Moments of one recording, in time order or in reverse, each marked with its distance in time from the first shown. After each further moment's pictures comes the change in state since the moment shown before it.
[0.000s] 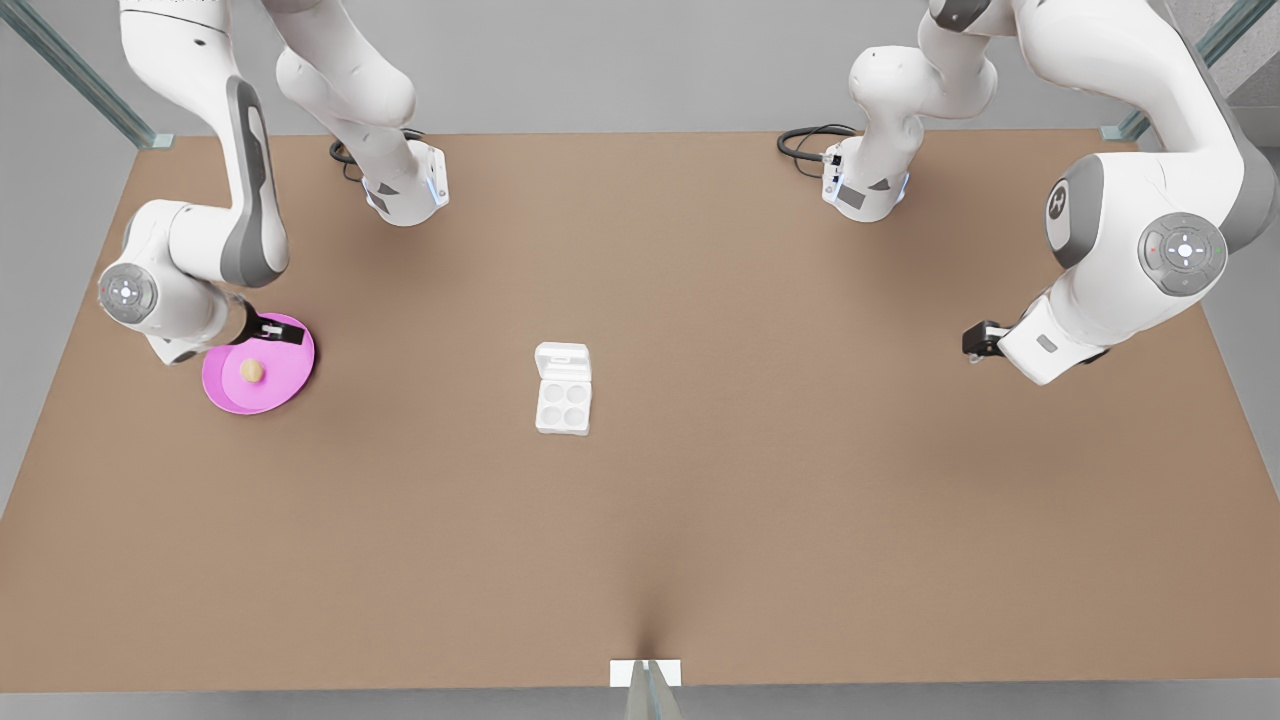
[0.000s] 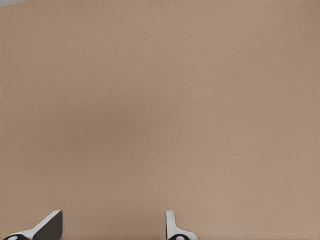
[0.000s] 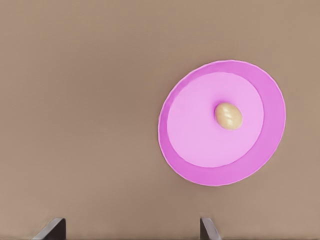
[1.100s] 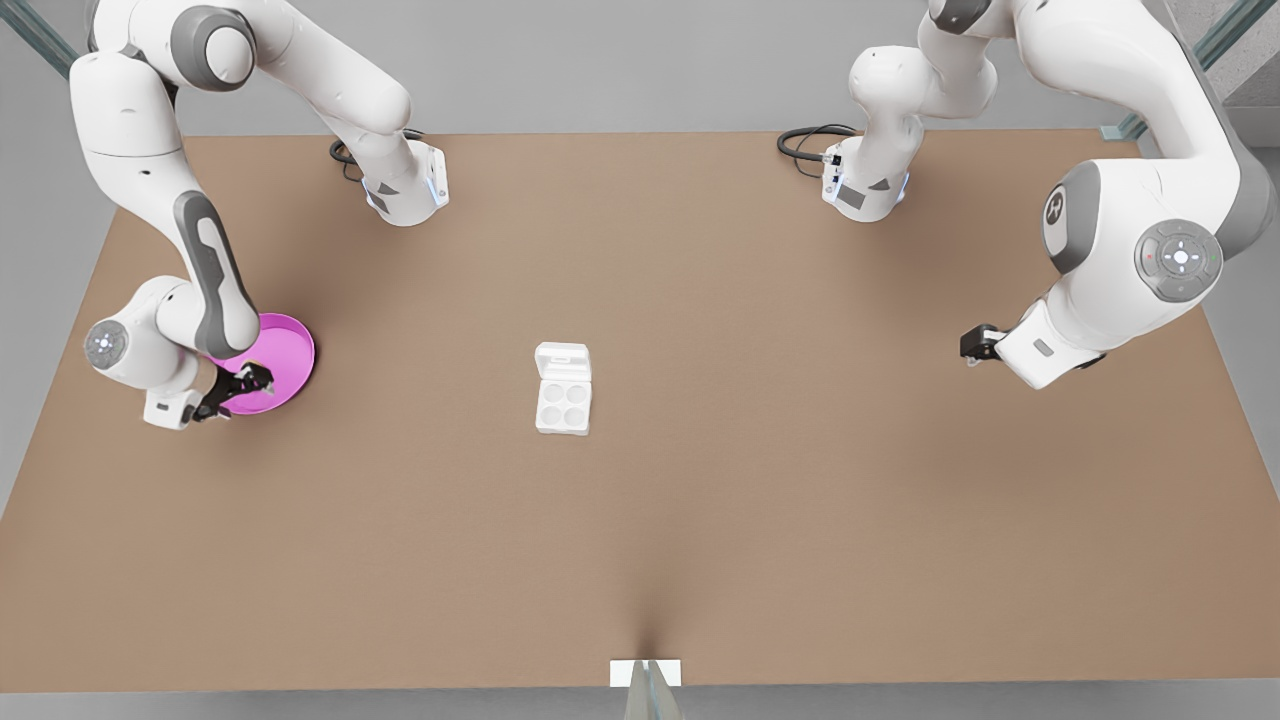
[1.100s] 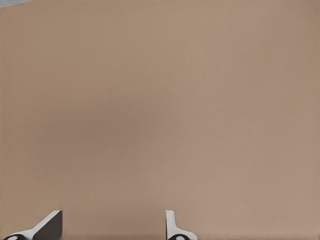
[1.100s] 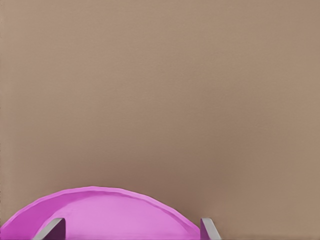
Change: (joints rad) left arm 0.000 0.009 0.000 -0.002 -0.003 0.009 0.012; right arm -0.208 0.434 -0.005 0.113 0.002 0.521 -0.950
